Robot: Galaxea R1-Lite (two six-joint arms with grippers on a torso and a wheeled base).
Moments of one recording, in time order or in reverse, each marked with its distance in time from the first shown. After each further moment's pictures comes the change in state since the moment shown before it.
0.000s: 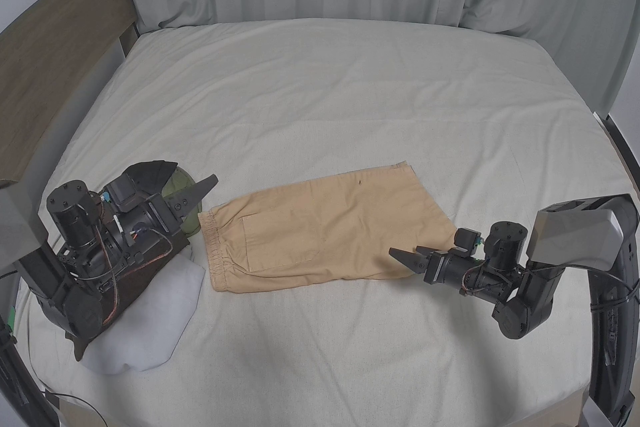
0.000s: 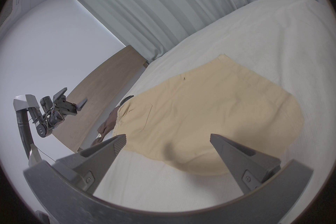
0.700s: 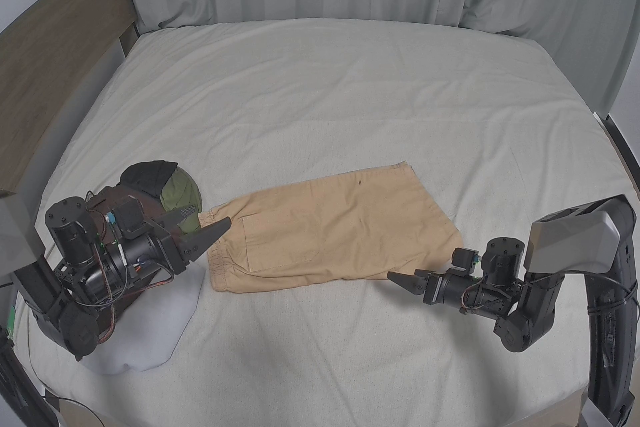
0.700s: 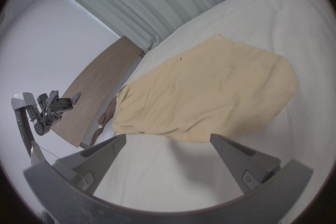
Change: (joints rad) left arm -0.021 -0.028 0.111 0.000 -0.102 0.306; right arm 0.024 0.011 0.098 0.000 -0.005 0.005
